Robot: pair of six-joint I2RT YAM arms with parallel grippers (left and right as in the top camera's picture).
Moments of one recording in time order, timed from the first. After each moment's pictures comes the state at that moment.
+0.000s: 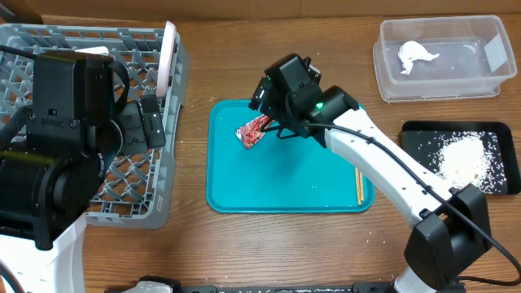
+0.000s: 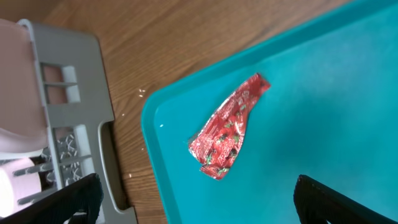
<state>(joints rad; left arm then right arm) -0.20 1.41 2.19 -1.69 -0.30 -0.28 0.62 1.81 1.53 -0.69 0.05 1.06</state>
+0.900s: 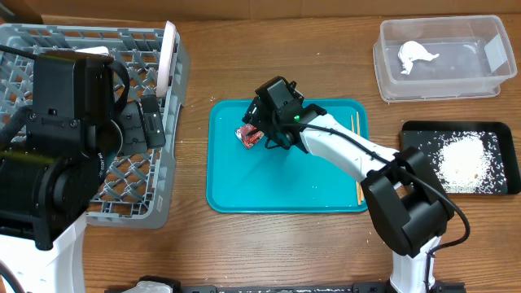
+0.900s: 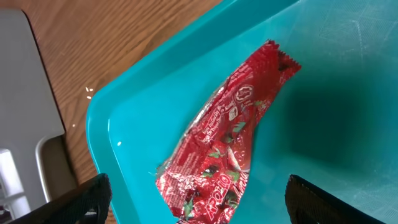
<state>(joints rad) -0.20 1.41 2.19 -1.69 -0.30 -0.28 0.62 2.03 1.41 -0.38 -0.03 1.13</state>
